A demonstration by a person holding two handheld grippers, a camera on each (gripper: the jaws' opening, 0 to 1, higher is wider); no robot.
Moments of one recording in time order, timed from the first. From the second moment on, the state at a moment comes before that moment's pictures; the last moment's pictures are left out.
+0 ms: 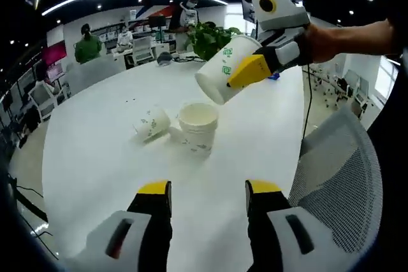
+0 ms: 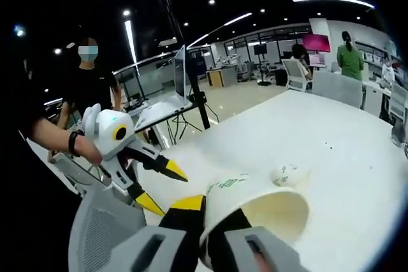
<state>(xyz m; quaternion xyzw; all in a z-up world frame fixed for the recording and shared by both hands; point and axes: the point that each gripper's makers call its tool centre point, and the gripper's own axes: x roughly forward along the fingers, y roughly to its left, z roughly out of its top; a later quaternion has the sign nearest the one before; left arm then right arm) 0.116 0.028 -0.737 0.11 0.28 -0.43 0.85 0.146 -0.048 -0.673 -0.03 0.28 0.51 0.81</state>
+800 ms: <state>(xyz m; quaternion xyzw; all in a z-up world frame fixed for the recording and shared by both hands) 0.087 0.038 -0.764 0.08 0.31 -0.37 0.87 0.165 -0.055 -0.689 -0.10 0.32 0.49 0.80</state>
